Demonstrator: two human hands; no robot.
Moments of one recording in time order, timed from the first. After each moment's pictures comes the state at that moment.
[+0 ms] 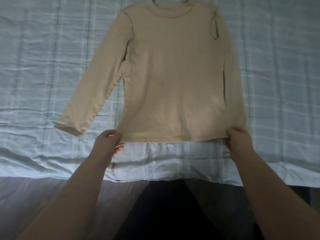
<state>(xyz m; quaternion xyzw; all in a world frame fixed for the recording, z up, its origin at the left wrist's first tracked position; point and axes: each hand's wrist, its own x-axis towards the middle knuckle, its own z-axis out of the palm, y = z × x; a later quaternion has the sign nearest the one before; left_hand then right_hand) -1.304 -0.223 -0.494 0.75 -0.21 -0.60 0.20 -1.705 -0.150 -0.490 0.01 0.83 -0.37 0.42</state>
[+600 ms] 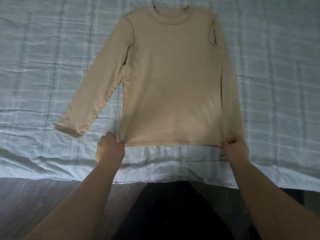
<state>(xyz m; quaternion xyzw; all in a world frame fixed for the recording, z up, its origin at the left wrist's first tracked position) -1.327 -0.219 -0.484 0.80 -0.50 -0.31 -0.10 -1.714 -0.128 -0.487 -0.21 0.93 -0.09 0.30</state>
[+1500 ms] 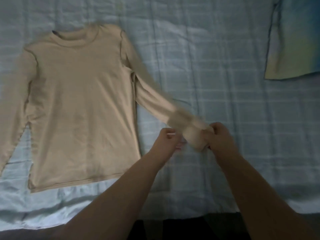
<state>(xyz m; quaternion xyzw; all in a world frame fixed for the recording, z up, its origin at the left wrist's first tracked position) -1.819 -0.226 -0.475 0.60 -0.32 -0.73 0.10 -1.982 -0.175 -0.458 -0.19 0.82 -0.31 0.45</state>
